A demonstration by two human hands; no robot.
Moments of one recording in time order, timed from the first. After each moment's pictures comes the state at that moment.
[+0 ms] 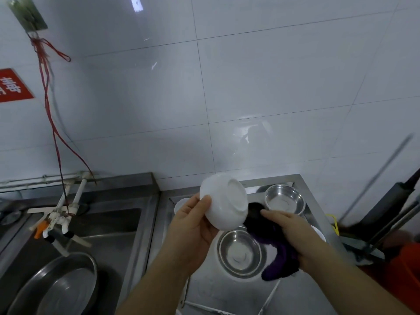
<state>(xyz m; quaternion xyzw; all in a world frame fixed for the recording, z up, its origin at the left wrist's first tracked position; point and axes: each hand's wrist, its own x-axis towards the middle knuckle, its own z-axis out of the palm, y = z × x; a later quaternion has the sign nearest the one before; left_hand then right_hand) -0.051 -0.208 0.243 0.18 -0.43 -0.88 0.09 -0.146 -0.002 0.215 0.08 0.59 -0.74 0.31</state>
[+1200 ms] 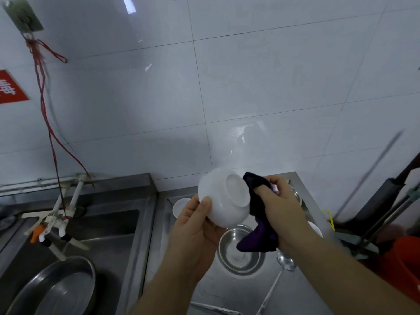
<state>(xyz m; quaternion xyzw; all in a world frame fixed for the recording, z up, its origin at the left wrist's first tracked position) -0.036 -0.193 0.252 0.13 -0.39 -0.91 0.12 -0.138 -0.040 0.248 0.04 0.64 -0.75 0.15</state>
